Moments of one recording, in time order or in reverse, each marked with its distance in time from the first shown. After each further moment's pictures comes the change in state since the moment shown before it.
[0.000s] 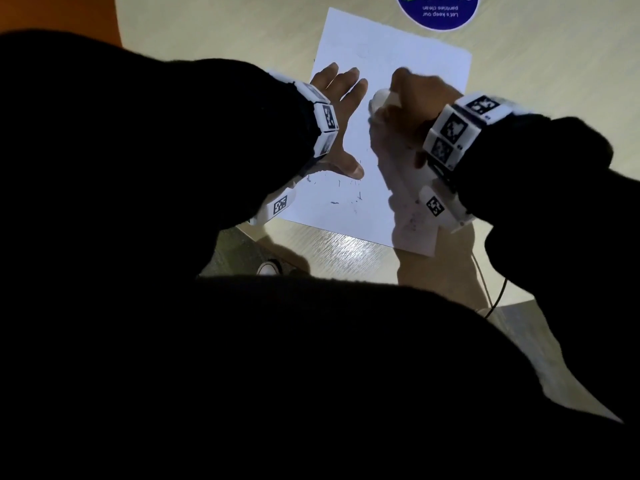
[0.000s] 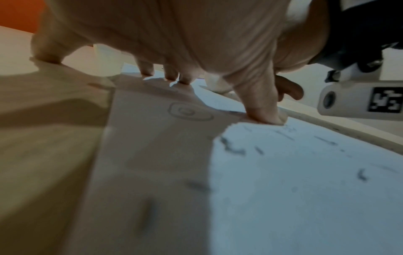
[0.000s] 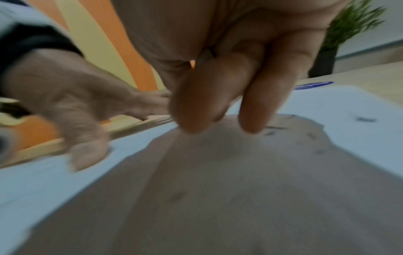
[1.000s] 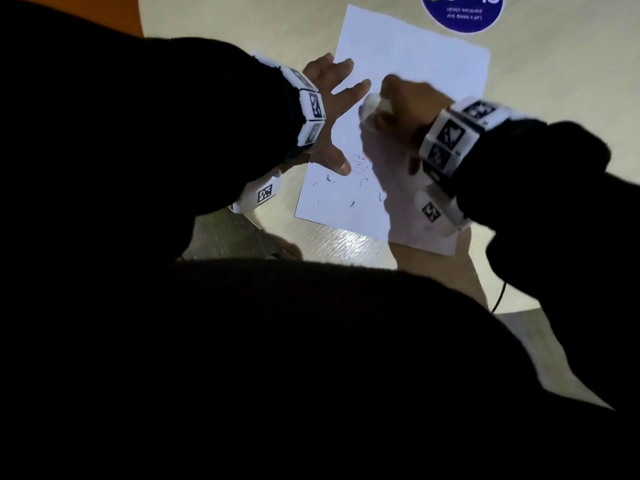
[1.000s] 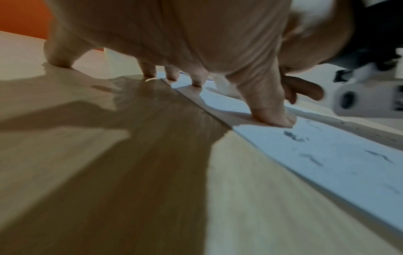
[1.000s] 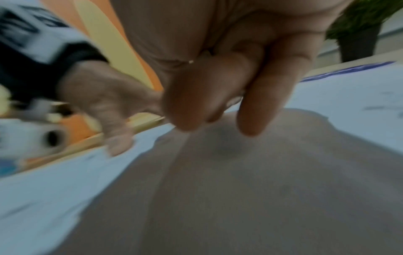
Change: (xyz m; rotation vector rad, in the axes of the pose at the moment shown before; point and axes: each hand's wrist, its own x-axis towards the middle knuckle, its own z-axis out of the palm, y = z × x) left_hand -0.009 -0.043 0.004 -0.070 -0.007 0.036; right_hand 0.001 -0.033 0.006 -0.028 -0.019 -0.060
